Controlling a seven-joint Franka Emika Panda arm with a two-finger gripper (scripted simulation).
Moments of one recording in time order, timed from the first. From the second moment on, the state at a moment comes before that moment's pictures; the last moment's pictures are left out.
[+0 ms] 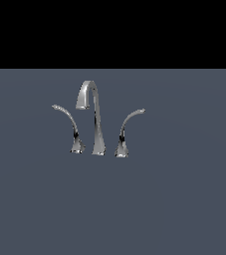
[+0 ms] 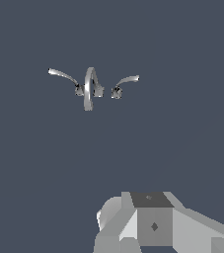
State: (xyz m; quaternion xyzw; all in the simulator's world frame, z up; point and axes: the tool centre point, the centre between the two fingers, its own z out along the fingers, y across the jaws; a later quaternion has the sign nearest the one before) arm -0.256 -0.010 0.508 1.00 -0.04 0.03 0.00
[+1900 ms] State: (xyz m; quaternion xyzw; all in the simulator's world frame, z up) arm -0.104 0.066 0.387 0.93 -0.30 -0.13 -0.14
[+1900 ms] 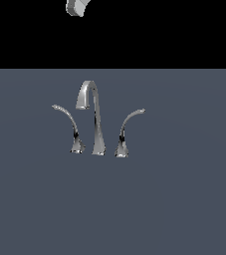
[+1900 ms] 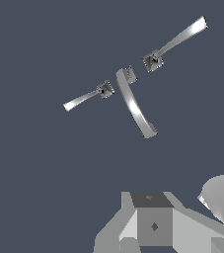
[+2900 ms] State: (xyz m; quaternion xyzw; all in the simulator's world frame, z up) arm -0.018 0.122 0.242 0.80 -0.58 -0.17 -0.06
